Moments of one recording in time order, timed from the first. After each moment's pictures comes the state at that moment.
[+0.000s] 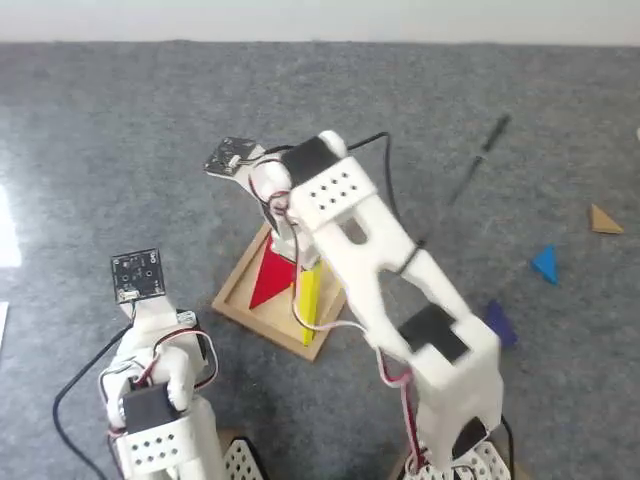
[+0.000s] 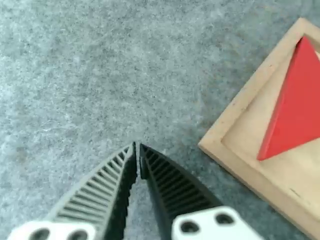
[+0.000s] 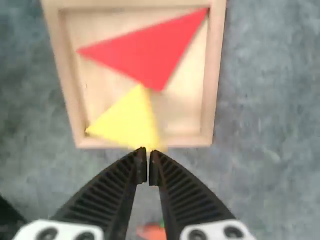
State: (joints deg) left arm -22.2 -103.2 96.8 71.9 3.3; right arm -40.4 17.5 -22.9 100.5 25.9
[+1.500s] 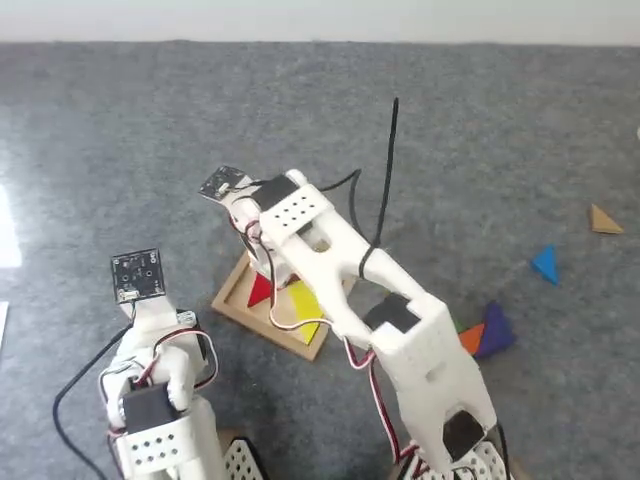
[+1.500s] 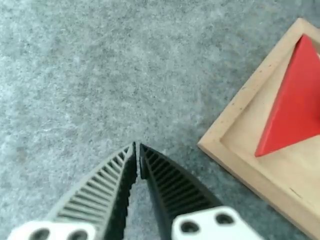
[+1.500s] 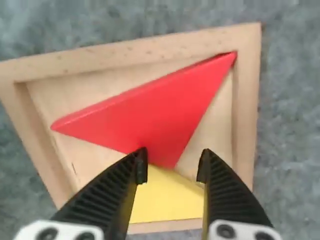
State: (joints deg) left arm -22.2 -103.2 96.8 71.9 3.3; right arm -45.3 39.7 -26.3 83.9 13.5
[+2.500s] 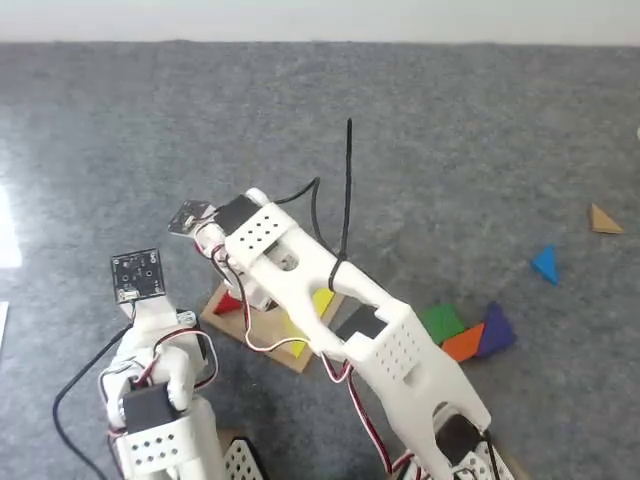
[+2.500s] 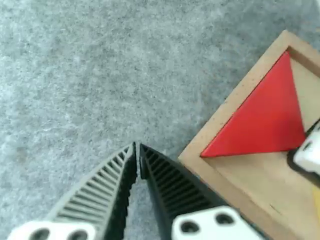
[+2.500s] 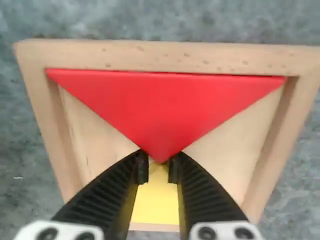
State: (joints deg) left arm -22.2 -103.2 96.8 71.9 3.3; right arm -52.0 45.7 -32.8 90.4 15.9
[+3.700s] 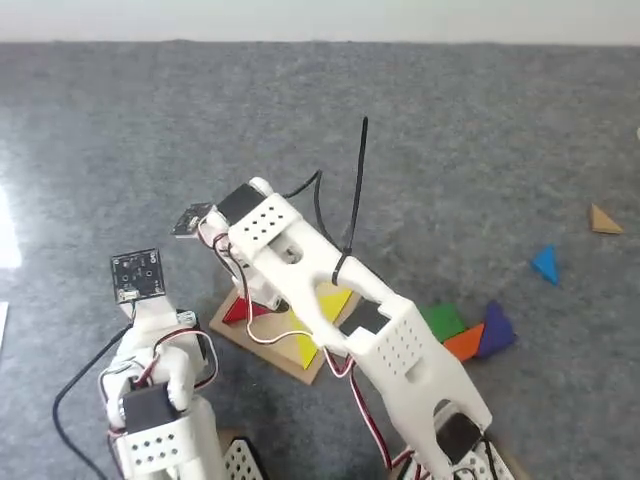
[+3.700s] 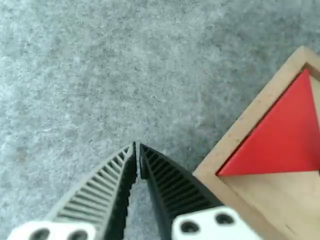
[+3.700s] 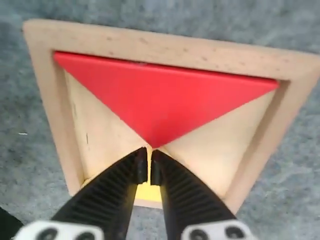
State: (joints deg) left arm -22.2 -103.2 96.8 71.9 3.3; right arm -50.1 45.7 -37.5 100.3 20.7
